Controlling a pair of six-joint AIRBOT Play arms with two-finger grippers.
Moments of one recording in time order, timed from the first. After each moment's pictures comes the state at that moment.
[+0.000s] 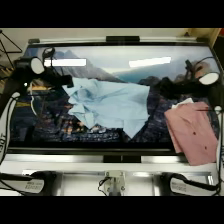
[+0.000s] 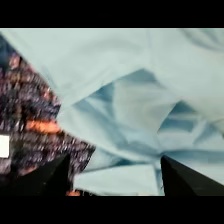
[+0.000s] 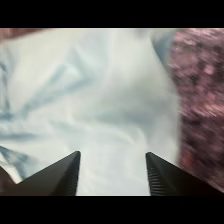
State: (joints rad) left arm -0.17 -1.55 1.58 1.46 -1.24 -1.73; right arm -0.17 -1.40 1.25 -0.89 1.13 1.44
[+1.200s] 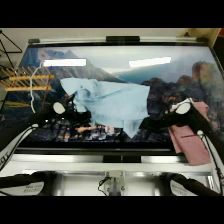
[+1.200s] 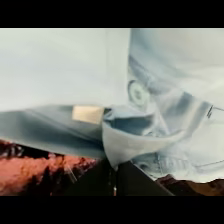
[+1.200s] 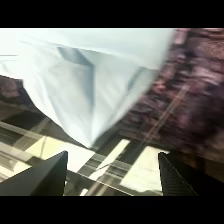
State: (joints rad) left arm -0.32 -1.44 0.87 0.98 -0.77 -1.66; right arm 0.03 -1.28 0.76 -0.93 1.16 1.38
